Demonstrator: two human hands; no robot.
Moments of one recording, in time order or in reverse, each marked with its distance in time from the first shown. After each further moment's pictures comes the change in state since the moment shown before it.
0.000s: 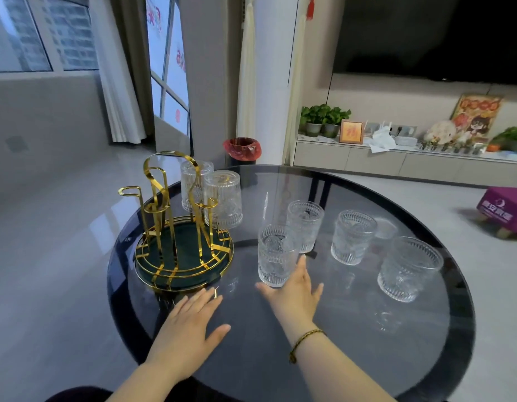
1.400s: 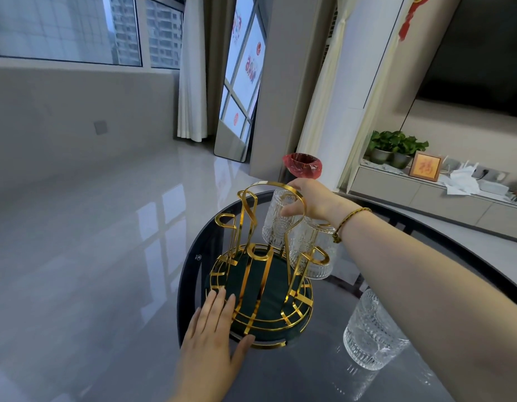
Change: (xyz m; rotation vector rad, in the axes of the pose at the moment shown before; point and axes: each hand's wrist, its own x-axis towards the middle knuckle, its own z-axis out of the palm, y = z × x) left_hand 0.021 -0.069 -0.039 -0.051 0.151 -0.274; right_hand 0.123 -0.246 0.011 -0.265 -0.470 -0.583
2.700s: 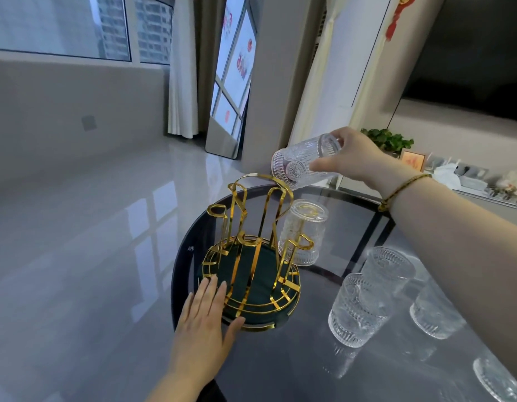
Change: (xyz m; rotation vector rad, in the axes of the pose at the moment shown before) left_hand 0.002 -0.009 0.015 -0.129 0.181 0.050; right_hand -0.048 0.001 -0.080 0.070 0.361 0.013
